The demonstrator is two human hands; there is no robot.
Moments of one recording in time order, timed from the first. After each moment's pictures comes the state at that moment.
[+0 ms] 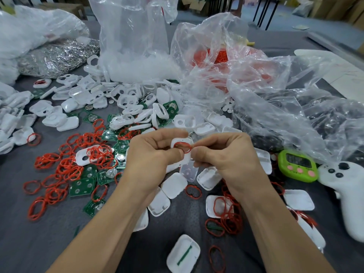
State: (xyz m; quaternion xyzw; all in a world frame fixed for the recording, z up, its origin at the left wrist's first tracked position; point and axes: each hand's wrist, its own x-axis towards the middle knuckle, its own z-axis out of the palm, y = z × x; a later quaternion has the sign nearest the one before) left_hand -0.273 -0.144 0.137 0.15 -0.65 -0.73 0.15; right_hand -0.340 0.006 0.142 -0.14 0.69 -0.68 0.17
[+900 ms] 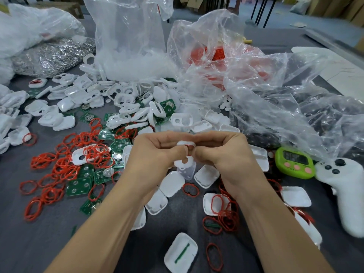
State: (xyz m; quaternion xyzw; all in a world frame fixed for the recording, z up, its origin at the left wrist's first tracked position) left_hand -0.276 -0.143 0.135 0.13 -0.66 -0.73 0.10; right_hand -0.345 0.003 0.136 -0.09 0.67 -0.71 0.20
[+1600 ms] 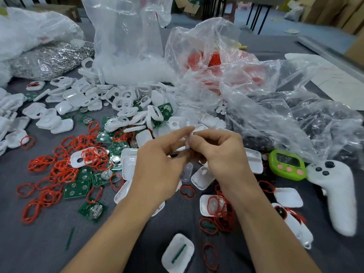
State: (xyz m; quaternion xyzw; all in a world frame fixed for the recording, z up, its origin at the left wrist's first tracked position) left_hand -0.276 -0.126 0.125 0.12 -0.74 -0.64 0.16; right_hand -0.341 -0.002 0.138 -0.12 0.72 -0.68 0.10
